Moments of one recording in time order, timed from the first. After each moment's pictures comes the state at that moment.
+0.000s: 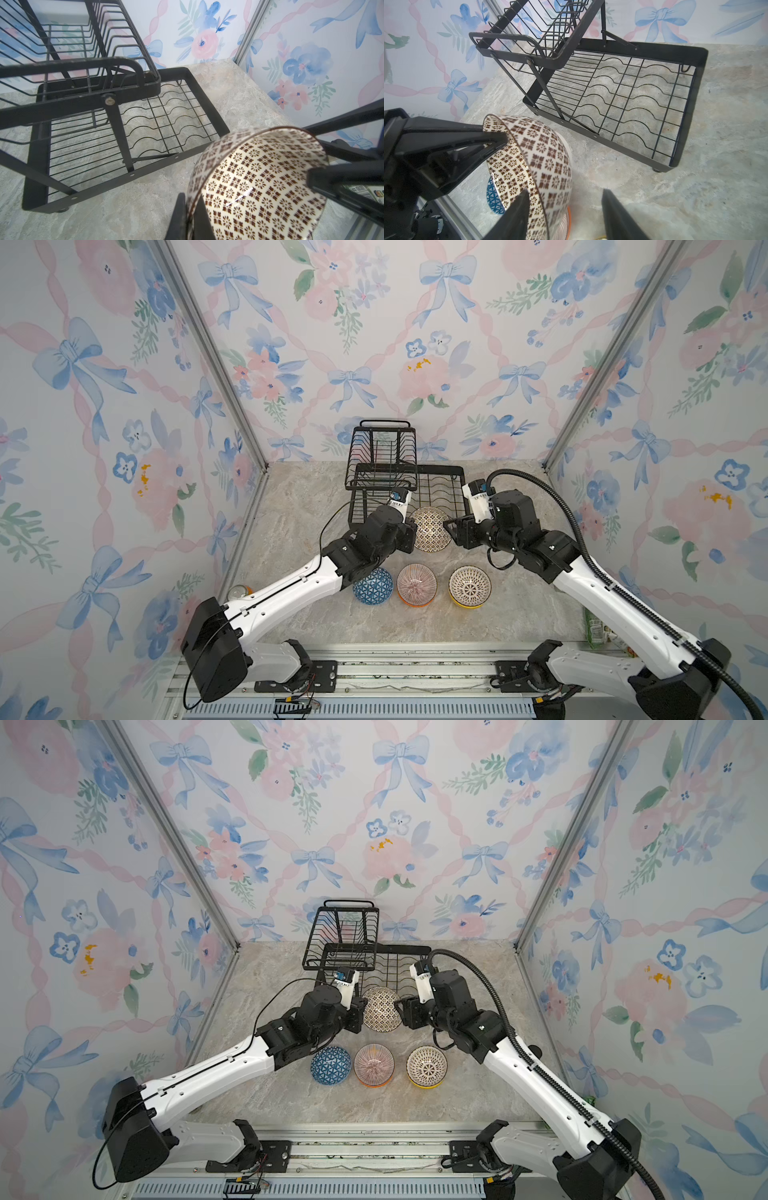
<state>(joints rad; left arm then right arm) -0.84 1.31 1.05 -0.20 -0.24 -0.33 0.61 1.16 1.12 -0.54 -0.07 0.31</state>
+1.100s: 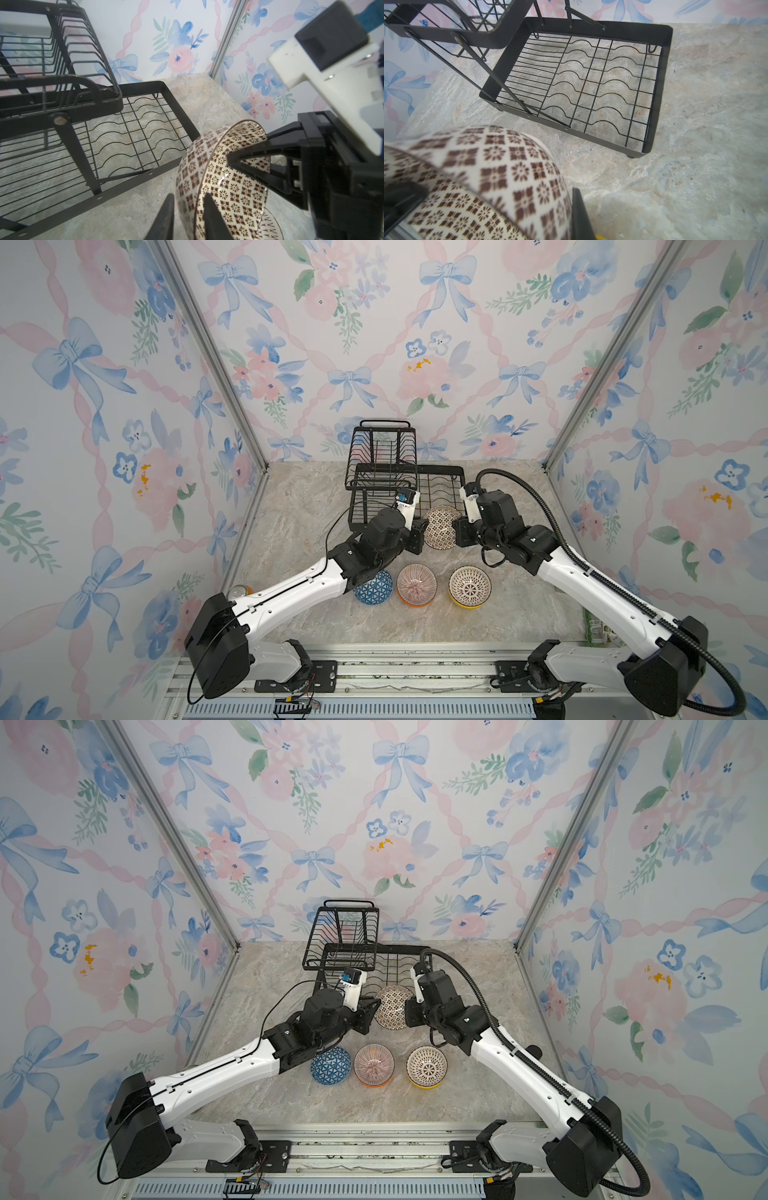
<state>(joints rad) -0.86 1.32 1.01 -0.04 -0.16 -0.32 0.61 1.25 1.12 -0.57 0.08 0.29</state>
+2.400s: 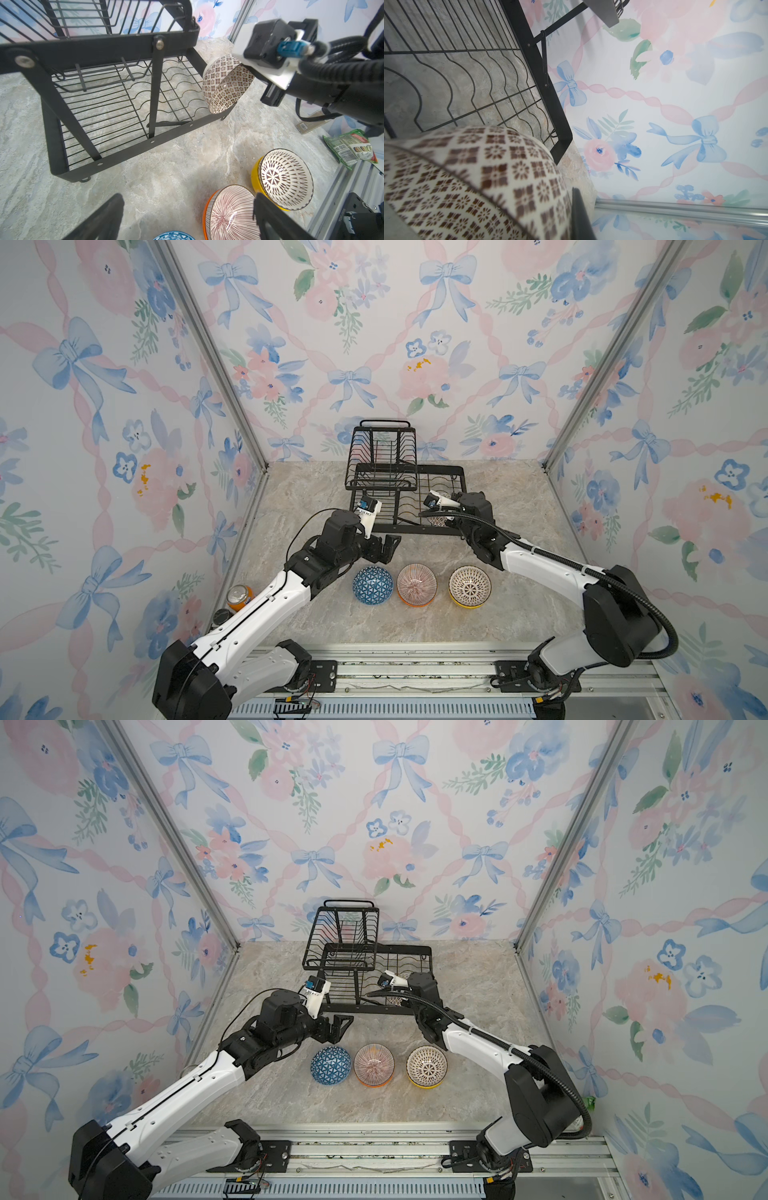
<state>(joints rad) -0.59 1.09 0.85 -0.27 0.11 -0.20 0.58 1.54 0.95 0.25 0.44 -0.99</state>
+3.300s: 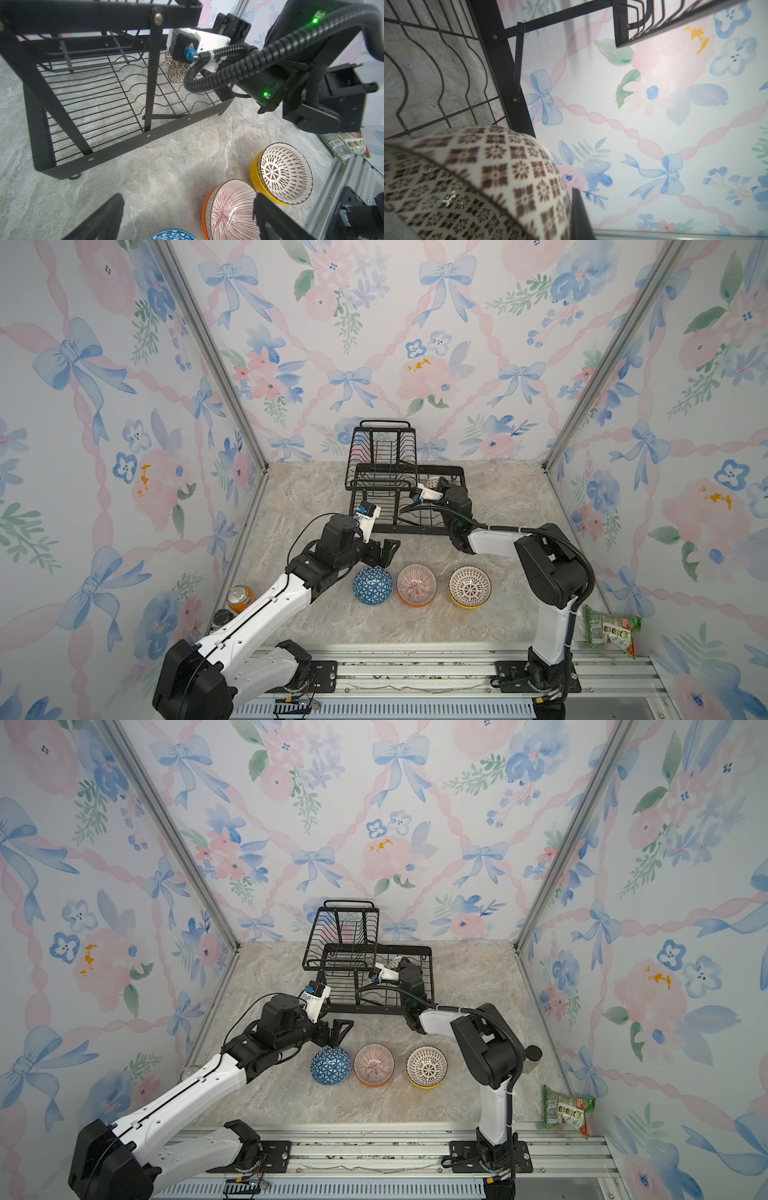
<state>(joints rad) -0.56 1.08 0.78 -0.20 0.17 -0.21 0.52 1.98 1.14 0.74 0.46 -1.30</state>
